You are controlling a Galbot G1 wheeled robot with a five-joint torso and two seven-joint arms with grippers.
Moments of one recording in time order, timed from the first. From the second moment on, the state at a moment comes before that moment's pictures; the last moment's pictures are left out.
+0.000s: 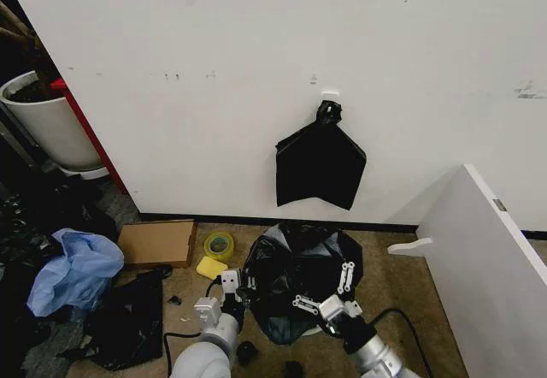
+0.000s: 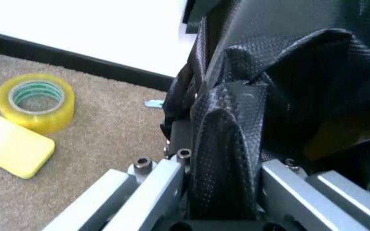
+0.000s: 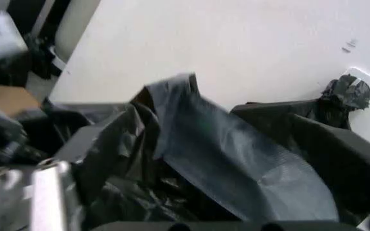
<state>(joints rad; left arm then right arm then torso) 1.46 -1.21 -0.09 -2.02 -0.59 0.14 -0.31 -1.48 0.96 0.03 2.01 -0.41 0.28 0.31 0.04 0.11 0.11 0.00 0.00</state>
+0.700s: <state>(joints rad) 1.48 -1.19 -0.08 -2.04 -0.59 0.13 -0.31 -1.44 1.00 0.07 1.98 -0.24 0.35 0.21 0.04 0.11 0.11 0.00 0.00</state>
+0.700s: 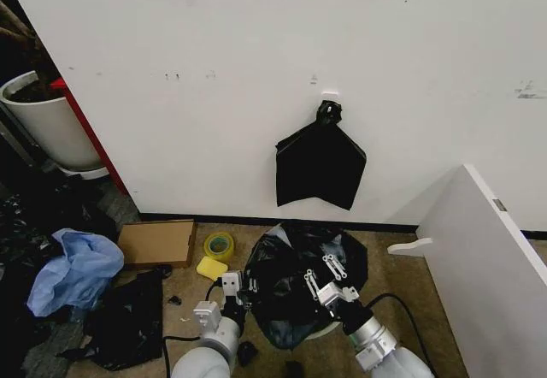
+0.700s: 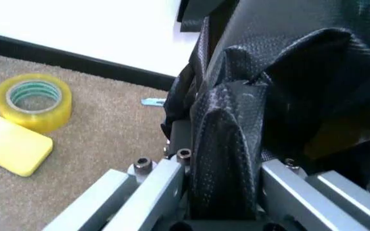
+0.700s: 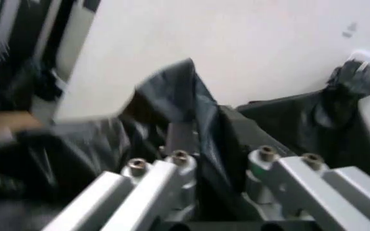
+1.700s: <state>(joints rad) 1.45 -1.09 -0.13 -1.89 -0.23 -0.24 0.00 -1.32 0.96 0.13 2.09 0.58 0.20 0.16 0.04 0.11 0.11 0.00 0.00</state>
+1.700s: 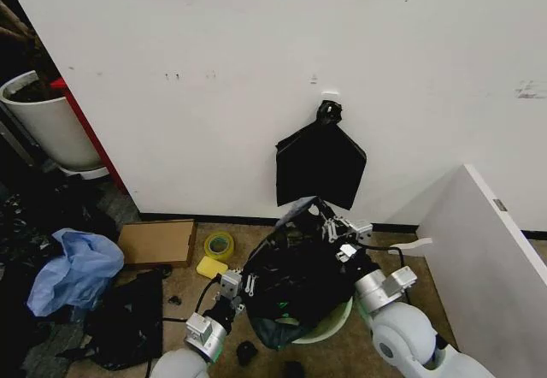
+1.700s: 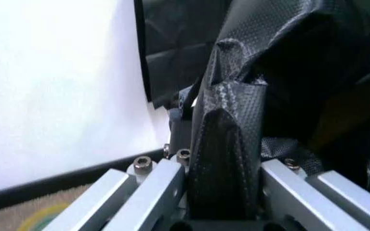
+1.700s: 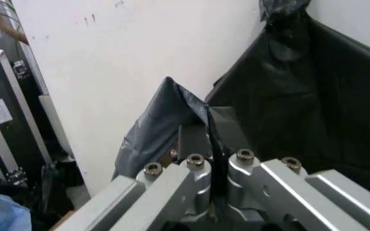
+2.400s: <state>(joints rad) 1.40 -1.00 -0.14 -1.88 -0.51 -0.28 0.16 -1.38 1.00 0.24 1.99 0.49 0.18 0.17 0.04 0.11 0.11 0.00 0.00</state>
